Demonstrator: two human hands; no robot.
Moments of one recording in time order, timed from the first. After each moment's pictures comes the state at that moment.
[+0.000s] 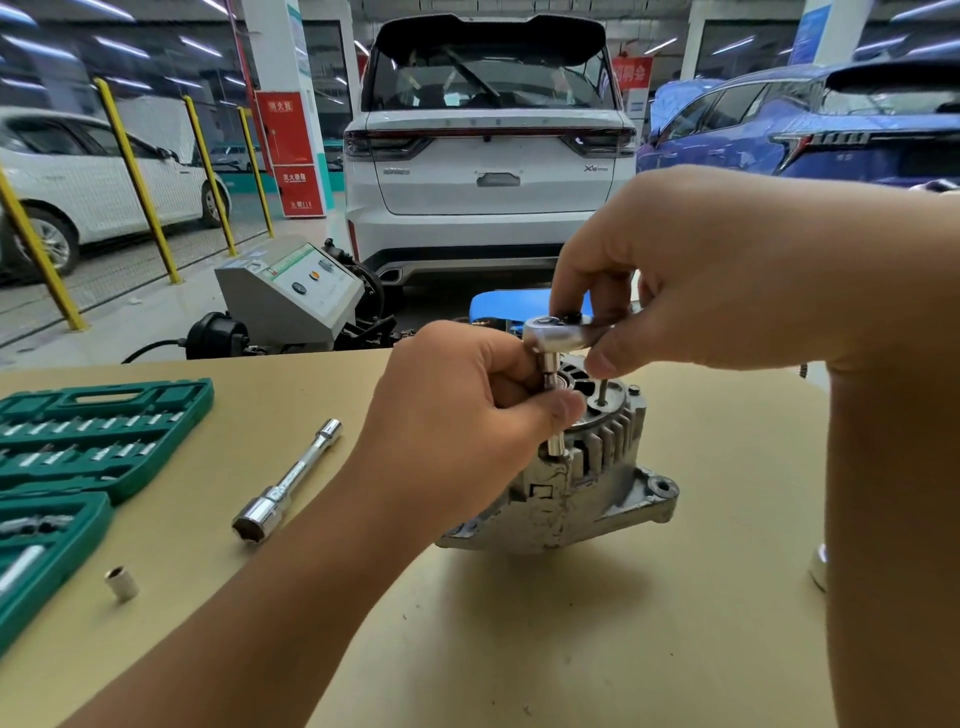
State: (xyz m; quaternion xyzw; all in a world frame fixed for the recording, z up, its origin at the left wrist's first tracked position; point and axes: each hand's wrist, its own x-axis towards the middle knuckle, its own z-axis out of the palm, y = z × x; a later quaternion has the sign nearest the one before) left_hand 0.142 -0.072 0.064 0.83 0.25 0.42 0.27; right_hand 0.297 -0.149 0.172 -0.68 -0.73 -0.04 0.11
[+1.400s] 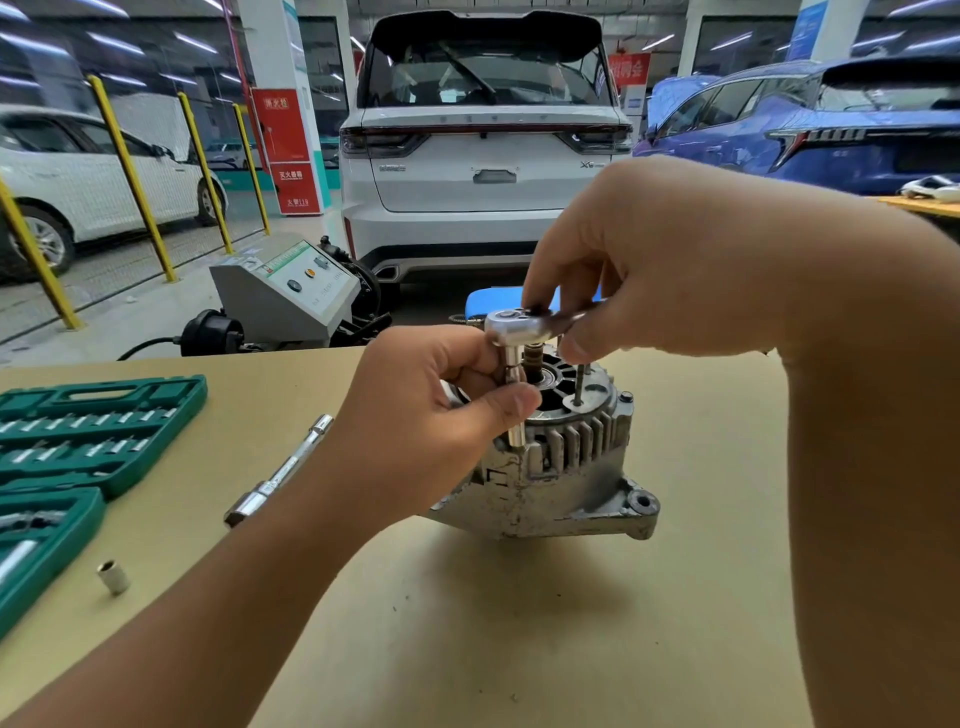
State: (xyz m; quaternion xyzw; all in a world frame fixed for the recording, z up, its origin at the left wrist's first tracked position) left_hand 0.131 -0.062 0.059 0.84 0.18 0.44 0.28; right_hand 0.293 -0.143 0.167 -0.66 -0.73 0.00 0.18
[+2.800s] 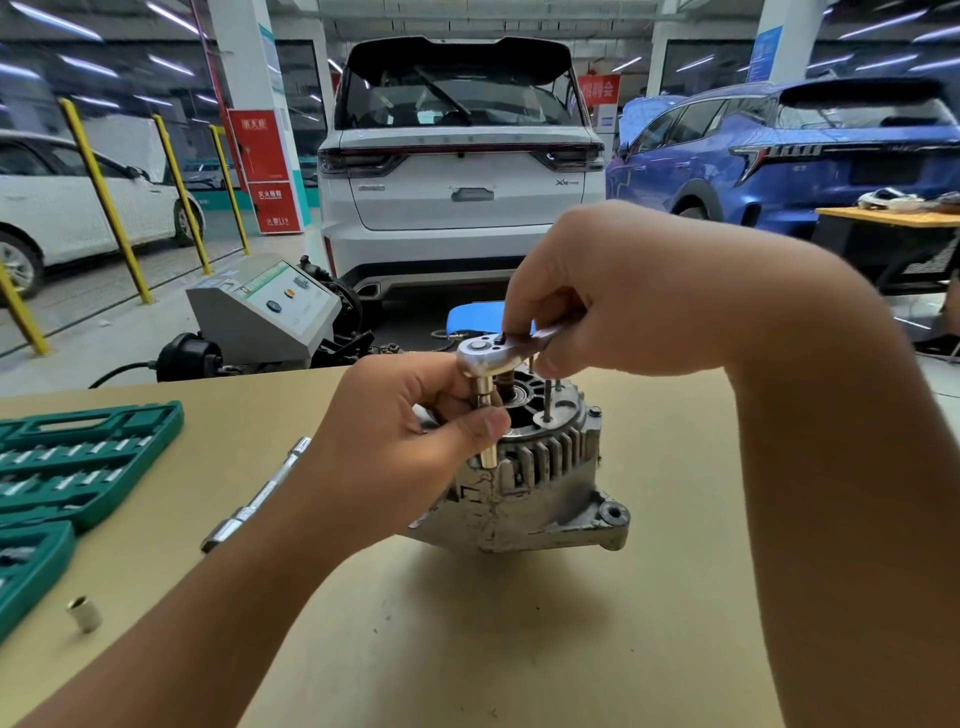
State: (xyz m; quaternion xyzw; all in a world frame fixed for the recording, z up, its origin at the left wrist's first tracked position) left_hand 0.130 -0.064 0.060 0.84 0.17 0.42 0.30; right_hand 0.302 -0.145 0.167 -0.67 -0.73 -0.03 0.12
